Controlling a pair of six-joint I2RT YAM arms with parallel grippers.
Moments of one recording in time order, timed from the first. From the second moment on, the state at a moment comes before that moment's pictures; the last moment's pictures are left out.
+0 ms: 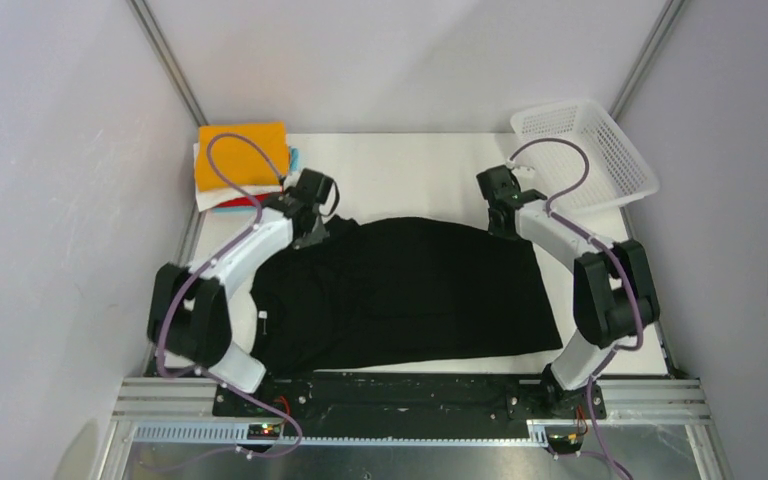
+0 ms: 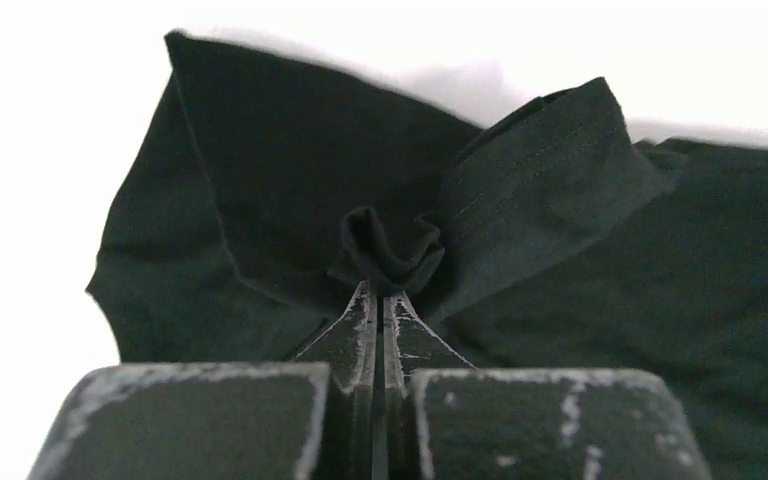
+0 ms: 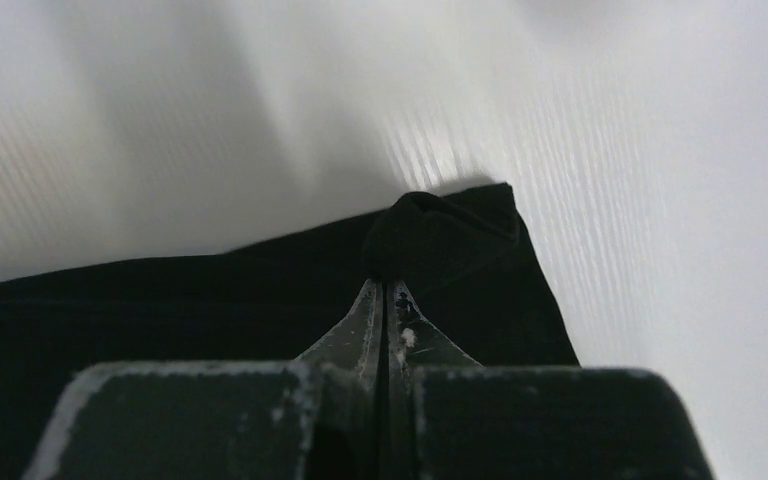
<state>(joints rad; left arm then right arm) -0.38 1.61 1.23 -0.71 -0.40 -0.62 0.34 1.72 1.23 -0.56 0.51 0.53</state>
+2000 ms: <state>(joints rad) -0.70 0.80 0.65 -0.73 -0.32 -1.04 0.35 1.23 0.72 -0.30 -0.03 0.53</state>
